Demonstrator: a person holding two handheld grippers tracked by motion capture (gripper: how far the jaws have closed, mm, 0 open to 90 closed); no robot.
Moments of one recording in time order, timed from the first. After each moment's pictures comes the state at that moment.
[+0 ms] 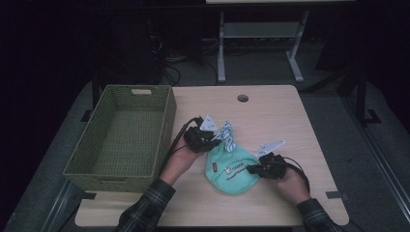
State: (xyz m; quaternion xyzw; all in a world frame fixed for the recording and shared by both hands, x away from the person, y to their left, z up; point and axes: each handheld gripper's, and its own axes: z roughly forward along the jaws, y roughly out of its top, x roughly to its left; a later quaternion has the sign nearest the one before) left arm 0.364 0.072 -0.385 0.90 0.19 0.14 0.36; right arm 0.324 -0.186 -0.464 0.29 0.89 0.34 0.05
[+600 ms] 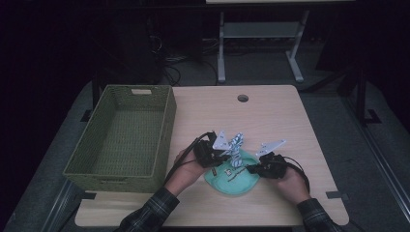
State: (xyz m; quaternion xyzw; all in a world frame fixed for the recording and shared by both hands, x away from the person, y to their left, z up) left arm 0.328 0.045 -0.398 0.92 0.13 0.13 0.34; right arm 0.325 -0.188 -0.465 0.30 0.89 0.34 0.04
